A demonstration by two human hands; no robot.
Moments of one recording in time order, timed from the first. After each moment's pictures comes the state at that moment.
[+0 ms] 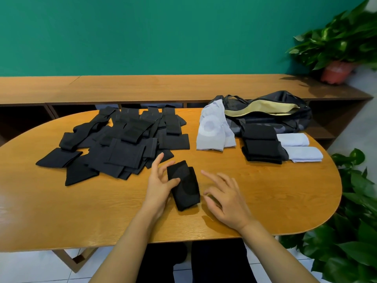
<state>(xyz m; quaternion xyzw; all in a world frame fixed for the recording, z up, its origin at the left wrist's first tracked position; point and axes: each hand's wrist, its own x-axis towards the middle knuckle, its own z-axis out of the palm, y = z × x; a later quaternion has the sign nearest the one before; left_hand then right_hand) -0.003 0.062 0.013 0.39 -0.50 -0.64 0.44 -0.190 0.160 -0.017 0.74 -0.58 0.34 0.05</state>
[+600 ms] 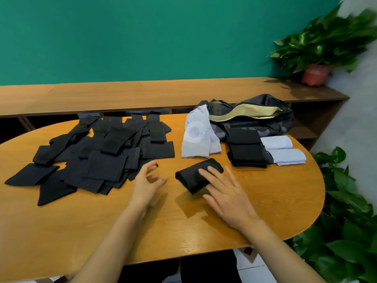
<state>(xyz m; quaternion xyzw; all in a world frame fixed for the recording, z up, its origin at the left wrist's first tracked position) -0.023 0.027 0.016 0.49 -0.60 -0.51 0.36 -0.234 0.161 0.003 0.74 -0.62 0.16 0.20</state>
